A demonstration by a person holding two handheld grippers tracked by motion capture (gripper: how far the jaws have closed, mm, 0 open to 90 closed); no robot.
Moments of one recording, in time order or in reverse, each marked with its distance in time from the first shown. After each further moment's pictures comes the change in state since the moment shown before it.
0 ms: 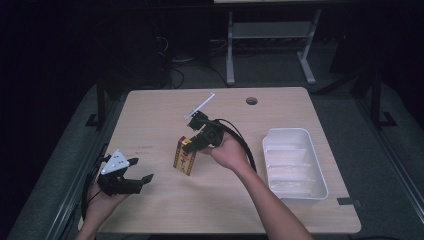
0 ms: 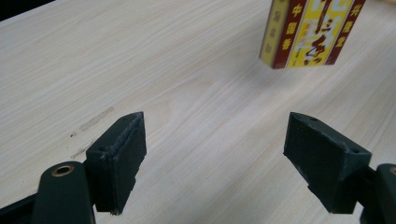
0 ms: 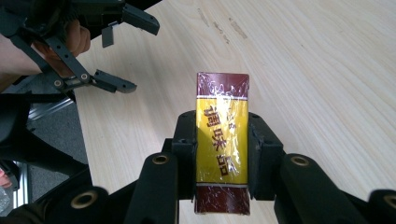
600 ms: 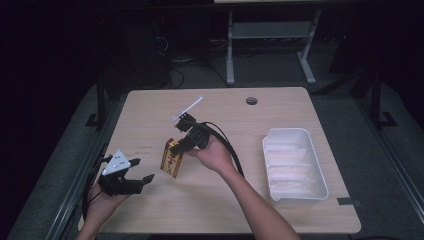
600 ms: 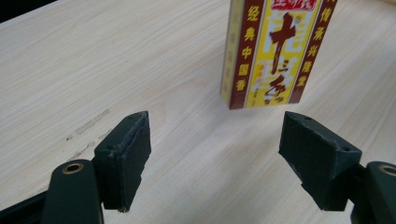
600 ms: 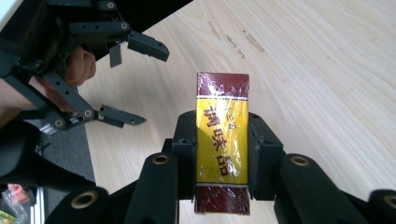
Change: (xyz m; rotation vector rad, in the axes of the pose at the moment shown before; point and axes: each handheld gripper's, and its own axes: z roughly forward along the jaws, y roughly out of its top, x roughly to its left) left arm -0.003 0.002 0.000 -0.004 -0.008 0.015; right arm 0.007 0.015 0.032 -0.022 0.041 0.052
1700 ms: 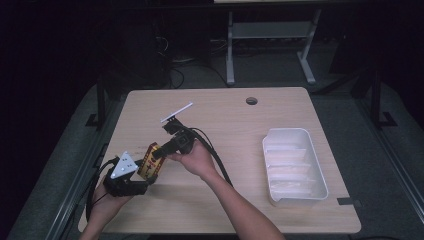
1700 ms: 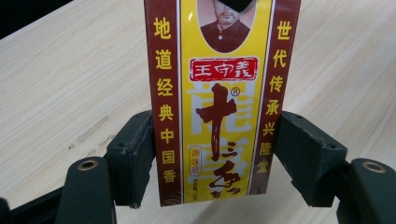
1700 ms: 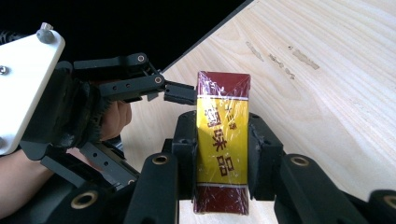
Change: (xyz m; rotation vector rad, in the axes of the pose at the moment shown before) left arm -0.013 0.006 0.005 0.031 0.029 0.075; right arm 0.009 0.011 0.041 -0.070 0.152 0.130
